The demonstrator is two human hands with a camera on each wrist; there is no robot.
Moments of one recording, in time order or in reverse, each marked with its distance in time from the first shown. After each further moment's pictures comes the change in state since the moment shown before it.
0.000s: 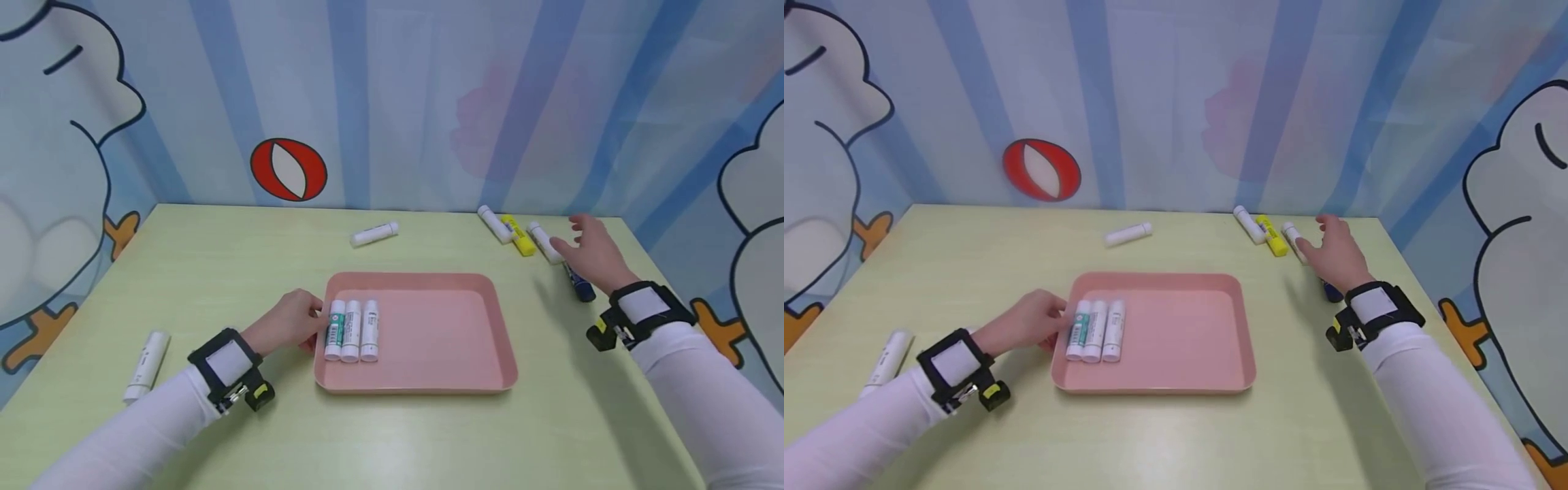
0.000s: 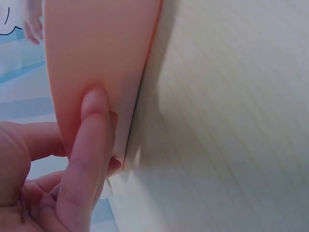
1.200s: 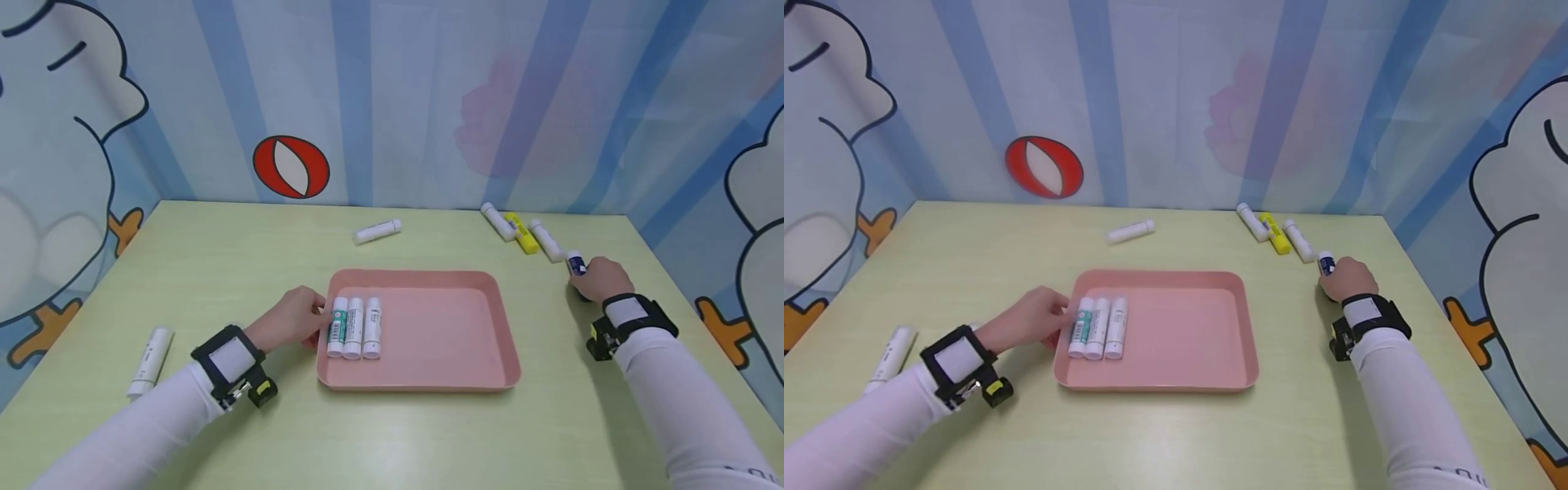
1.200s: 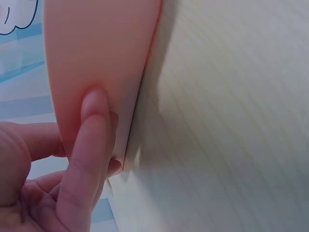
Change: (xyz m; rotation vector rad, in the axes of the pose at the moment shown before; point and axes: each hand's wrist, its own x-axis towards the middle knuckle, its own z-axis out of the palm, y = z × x) left_hand 0.003 -0.005 0.000 0.009 0.001 0.035; right_hand 0.002 0.056 0.024 -0.285 -0.075 0.180
